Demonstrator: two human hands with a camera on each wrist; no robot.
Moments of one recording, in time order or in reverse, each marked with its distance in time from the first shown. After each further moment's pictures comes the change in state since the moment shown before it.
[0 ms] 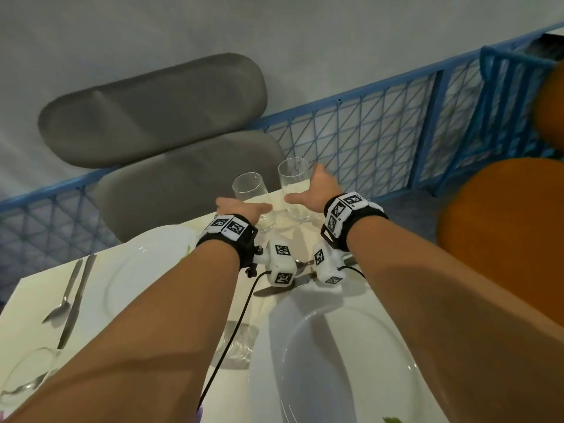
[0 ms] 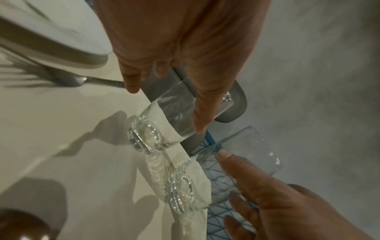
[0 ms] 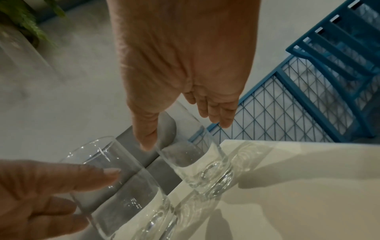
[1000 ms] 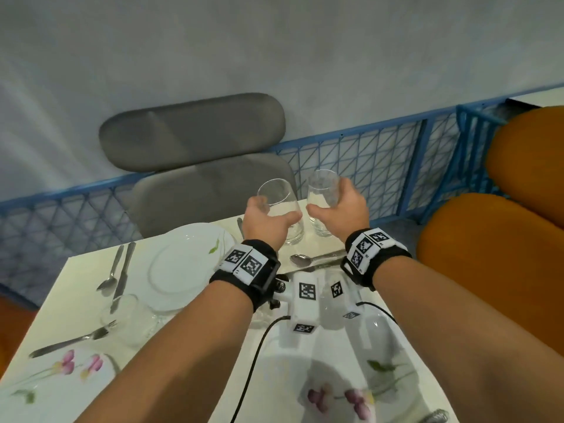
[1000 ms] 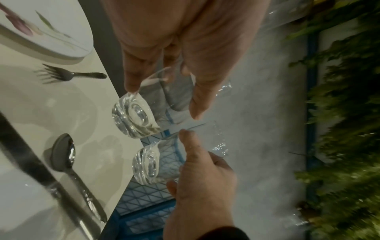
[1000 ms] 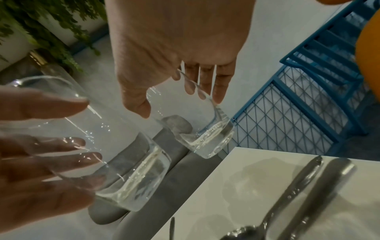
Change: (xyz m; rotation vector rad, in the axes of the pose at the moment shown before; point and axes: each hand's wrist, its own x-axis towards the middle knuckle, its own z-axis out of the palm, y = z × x) left_hand -0.133 -0.016 -0.064 -0.463 -0.078 0.343; right_hand -0.132 -0.037 -0.045 0.094 0.351 -0.124
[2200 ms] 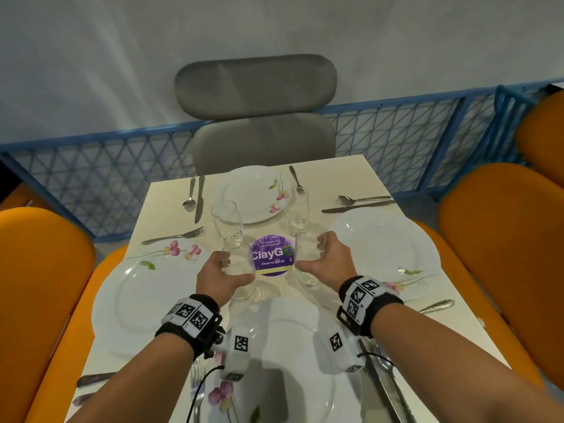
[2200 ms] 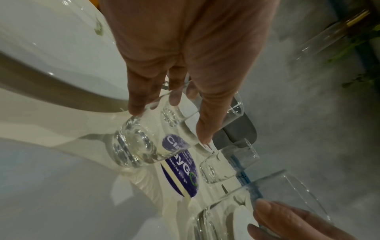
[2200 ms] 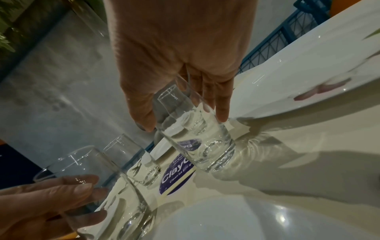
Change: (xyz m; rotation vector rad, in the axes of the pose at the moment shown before) left_hand -0.158 -0.143 -0.296 0.300 -0.027 -0.175; right_hand -0.288 -0.057 0.050 0.023 -0.419 0.113
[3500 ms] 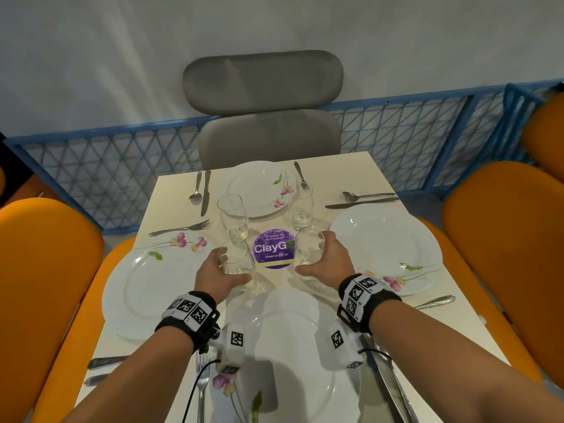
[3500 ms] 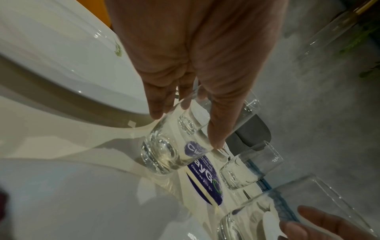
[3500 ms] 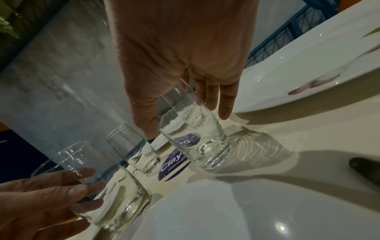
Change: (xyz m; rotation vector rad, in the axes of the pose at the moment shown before) left_hand 0.001 -0.022 -0.011 -0.028 -0.035 -0.039; right_hand -0.010 0.001 0.003 -0.010 -0.097 -0.002
